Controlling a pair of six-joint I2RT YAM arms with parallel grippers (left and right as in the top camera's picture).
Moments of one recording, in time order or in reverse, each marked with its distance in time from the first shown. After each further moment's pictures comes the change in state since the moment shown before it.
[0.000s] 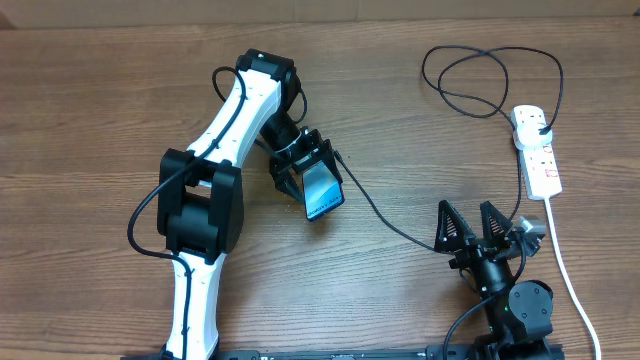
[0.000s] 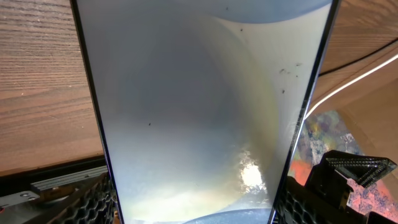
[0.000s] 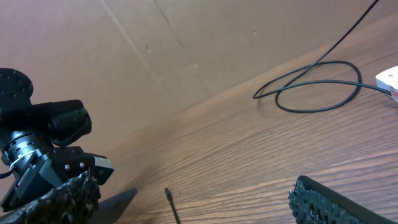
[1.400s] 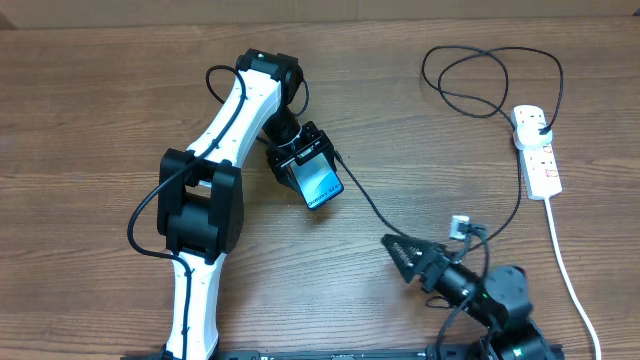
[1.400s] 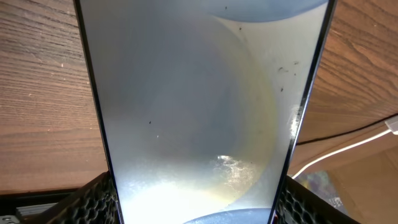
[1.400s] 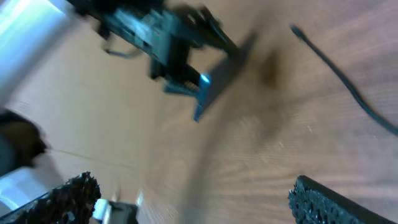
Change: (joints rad) left arm 0.000 0.000 0.001 0.157 -0.135 -0.248; right arm 0.207 0.308 0.032 0.077 -0.455 0.480
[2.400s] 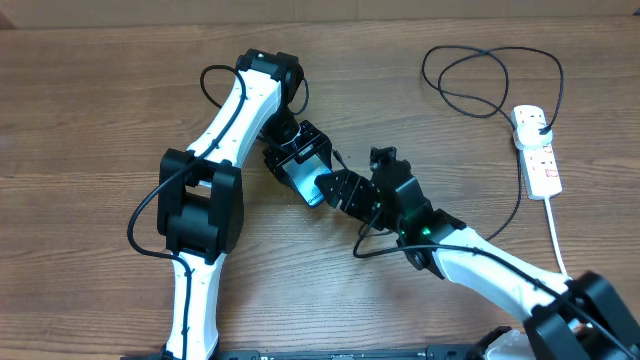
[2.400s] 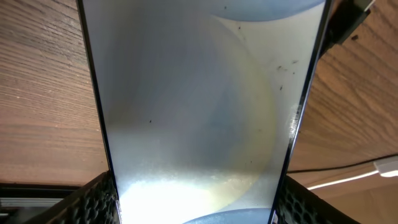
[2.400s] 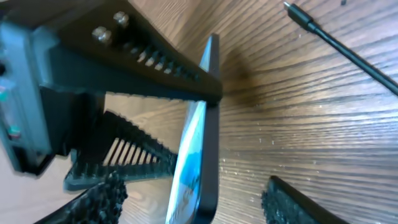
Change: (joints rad) left arm 0.000 0.000 0.000 0.024 -0.065 -0.161; right arm 0.217 1.184 0.595 0.226 0.222 0.068
